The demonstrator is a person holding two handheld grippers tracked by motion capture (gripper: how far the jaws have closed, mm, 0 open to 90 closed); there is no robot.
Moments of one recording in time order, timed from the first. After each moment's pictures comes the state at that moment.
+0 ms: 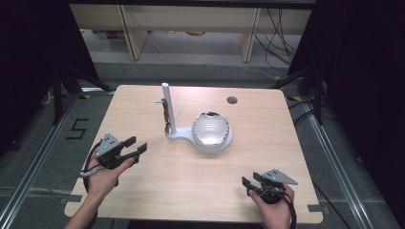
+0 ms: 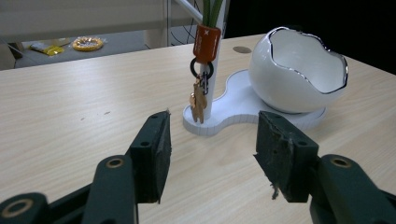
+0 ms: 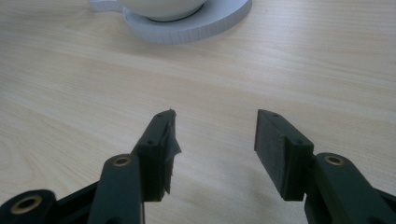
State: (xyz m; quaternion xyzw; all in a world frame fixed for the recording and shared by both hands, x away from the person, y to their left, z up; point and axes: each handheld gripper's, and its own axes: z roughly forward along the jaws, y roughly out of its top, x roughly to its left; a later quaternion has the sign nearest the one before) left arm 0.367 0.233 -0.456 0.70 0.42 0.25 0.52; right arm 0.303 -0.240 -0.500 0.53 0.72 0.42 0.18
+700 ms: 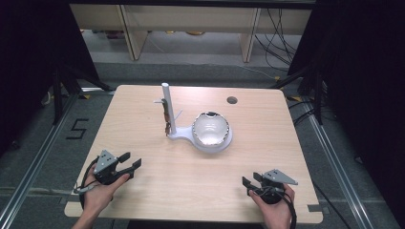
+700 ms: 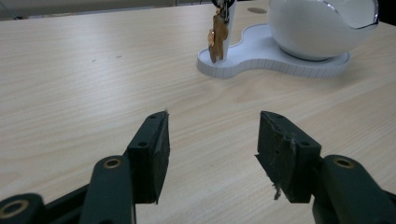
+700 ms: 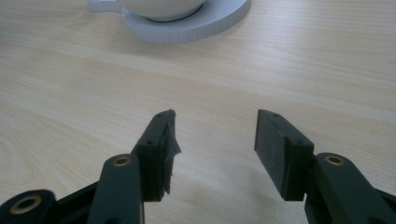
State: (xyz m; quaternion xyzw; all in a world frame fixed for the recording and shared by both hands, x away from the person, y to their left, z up) left arm 0.345 0.252 -0.507 0.70 0.44 0.25 0.50; right arm 0.302 -0.239 -0.500 0.53 0.72 0.42 0.18
